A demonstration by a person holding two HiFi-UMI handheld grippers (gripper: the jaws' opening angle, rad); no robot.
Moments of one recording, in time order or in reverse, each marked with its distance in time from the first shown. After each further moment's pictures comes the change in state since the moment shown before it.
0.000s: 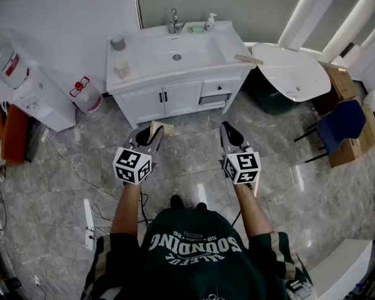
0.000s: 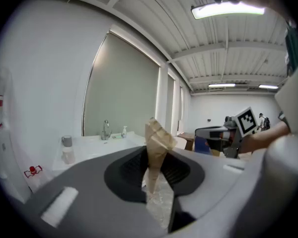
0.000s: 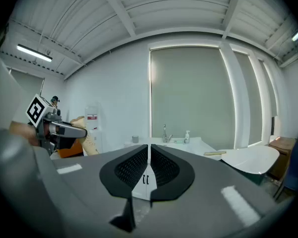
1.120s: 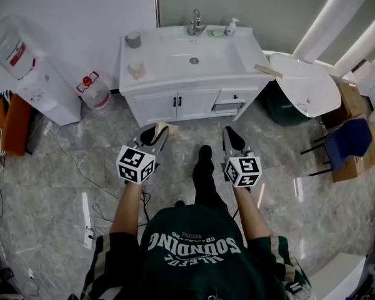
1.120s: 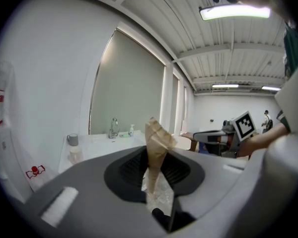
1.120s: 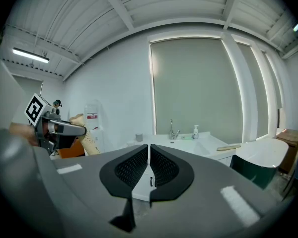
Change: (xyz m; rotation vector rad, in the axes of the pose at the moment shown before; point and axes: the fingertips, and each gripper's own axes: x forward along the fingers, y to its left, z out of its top) left arm 0.011 0.094 -0.013 -0.012 0.008 0.009; right arm 0.097 0.037 -0.024 0.044 0.029 0.024
